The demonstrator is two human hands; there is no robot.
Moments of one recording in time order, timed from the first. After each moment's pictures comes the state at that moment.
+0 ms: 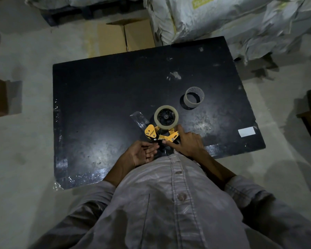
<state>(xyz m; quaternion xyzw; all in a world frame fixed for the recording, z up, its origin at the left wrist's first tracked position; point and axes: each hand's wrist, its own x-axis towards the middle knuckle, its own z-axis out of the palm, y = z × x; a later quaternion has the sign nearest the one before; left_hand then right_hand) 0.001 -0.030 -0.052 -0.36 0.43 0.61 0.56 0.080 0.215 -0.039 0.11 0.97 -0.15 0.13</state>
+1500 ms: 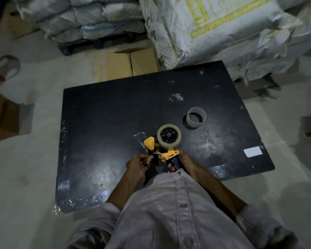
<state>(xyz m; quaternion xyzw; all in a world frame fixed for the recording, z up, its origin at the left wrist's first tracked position) -0.020 -0.017 -0.056 -0.44 0.50 0.68 0.30 0.064 0.192 -0.036 0.36 0.41 -0.78 0.29</state>
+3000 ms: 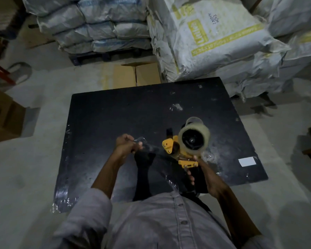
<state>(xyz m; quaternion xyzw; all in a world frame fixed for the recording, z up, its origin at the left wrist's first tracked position) -0.083 -0.045 0.013 -0.15 0.75 0.60 0.24 0.130 0.254 0.011 0.33 0.50 -0.78 0.20</state>
